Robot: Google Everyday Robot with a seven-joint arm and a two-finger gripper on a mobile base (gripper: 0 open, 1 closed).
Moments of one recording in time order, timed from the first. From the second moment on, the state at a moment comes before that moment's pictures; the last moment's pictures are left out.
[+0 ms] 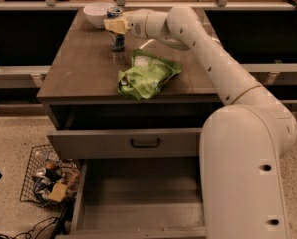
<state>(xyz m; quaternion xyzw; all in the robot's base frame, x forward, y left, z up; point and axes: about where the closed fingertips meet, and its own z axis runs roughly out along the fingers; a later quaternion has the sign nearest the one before) 0.863 0.105 0.914 -0.36 0.65 0.33 0.58</state>
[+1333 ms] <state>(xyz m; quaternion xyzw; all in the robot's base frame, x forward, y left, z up) 0.746 0.070 1.077 -0.43 0.58 0.29 0.63</state>
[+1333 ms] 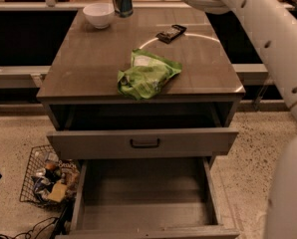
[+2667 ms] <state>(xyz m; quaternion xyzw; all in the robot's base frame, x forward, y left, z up) 0.504 0.123 1.019 -0.43 0.57 0.39 0.58</state>
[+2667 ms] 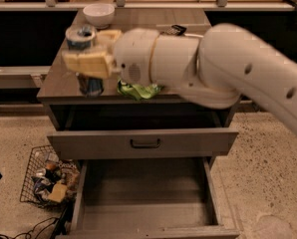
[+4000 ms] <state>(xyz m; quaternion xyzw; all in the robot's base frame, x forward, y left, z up) 0.443 0.115 0.828 -0.43 0.63 0.42 0.50</state>
